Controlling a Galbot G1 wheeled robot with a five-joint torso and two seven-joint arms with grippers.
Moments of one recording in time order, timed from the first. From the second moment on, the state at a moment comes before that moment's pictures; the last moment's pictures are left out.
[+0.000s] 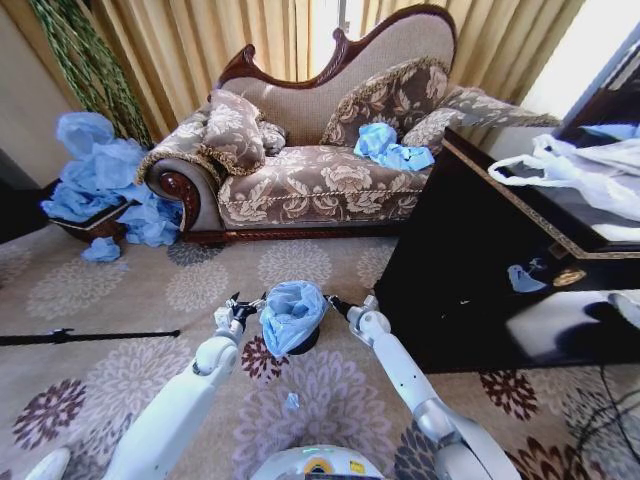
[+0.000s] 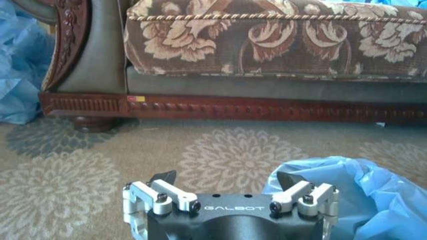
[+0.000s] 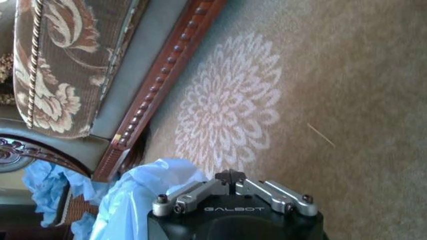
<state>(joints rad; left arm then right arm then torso) 1.06 -1.04 -0.23 -1.67 -0.62 0.17 -0.29 -0.63 1.44 0.13 0.99 1.26 -0.40 0.01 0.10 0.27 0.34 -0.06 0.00</state>
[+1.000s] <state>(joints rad) 1.08 -1.06 -0.25 -1.69 -0.61 0.17 -0.28 -0.54 1.41 0.06 1.08 1.24 -0.49 0.13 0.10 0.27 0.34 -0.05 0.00</state>
